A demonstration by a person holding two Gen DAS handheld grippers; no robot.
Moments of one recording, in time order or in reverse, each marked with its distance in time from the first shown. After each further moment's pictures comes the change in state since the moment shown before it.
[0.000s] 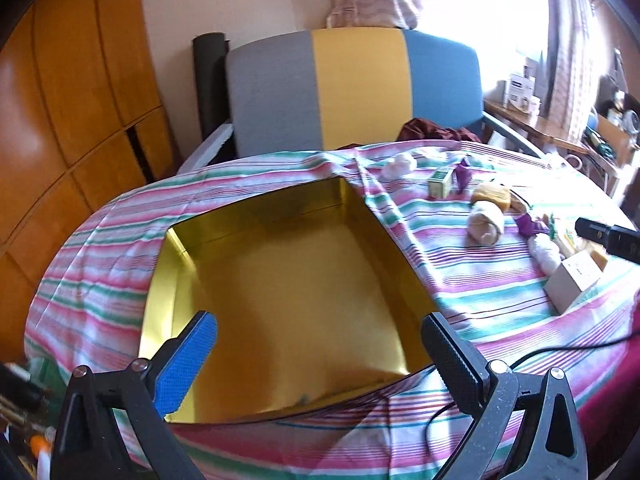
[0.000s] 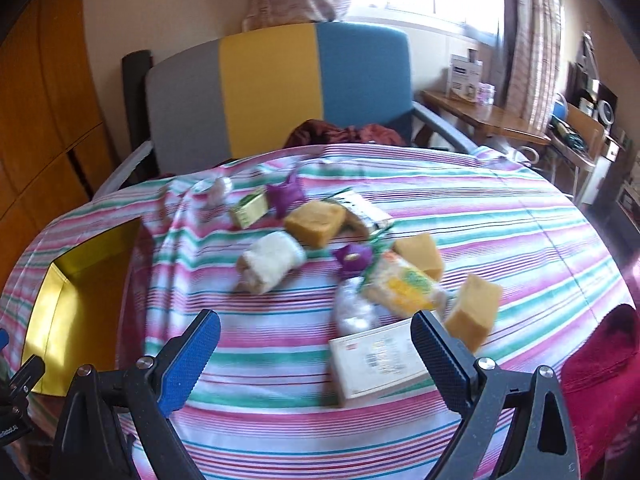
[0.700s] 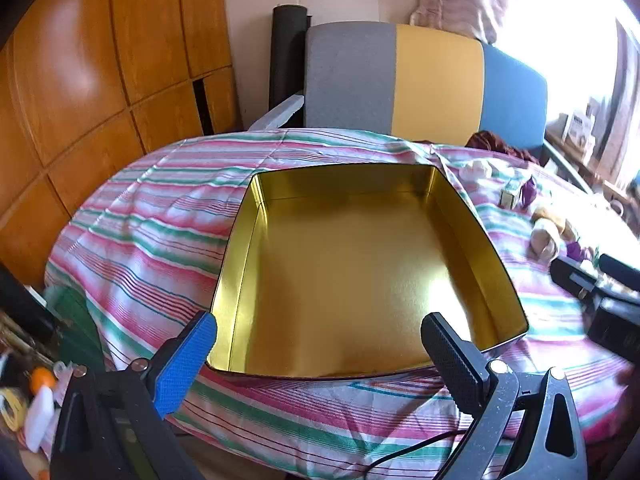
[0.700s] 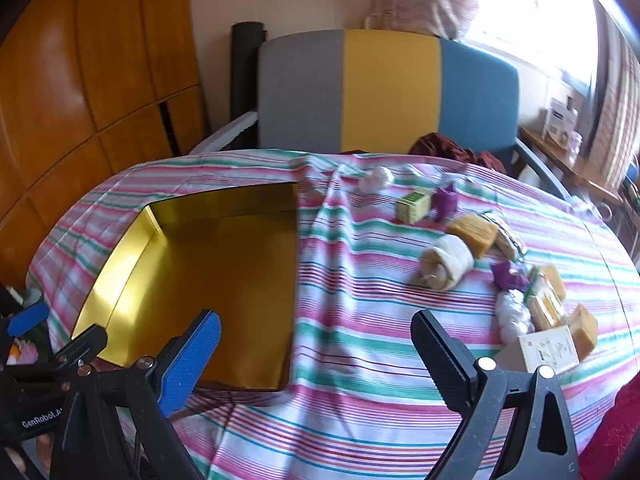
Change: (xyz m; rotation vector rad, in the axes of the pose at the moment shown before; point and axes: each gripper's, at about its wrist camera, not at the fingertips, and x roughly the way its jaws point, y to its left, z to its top) left arm -0.011 0.071 -0.038 -0.203 0.048 0.141; right arm -0.013 0.158 -0.034 -0.231 0.001 0.220
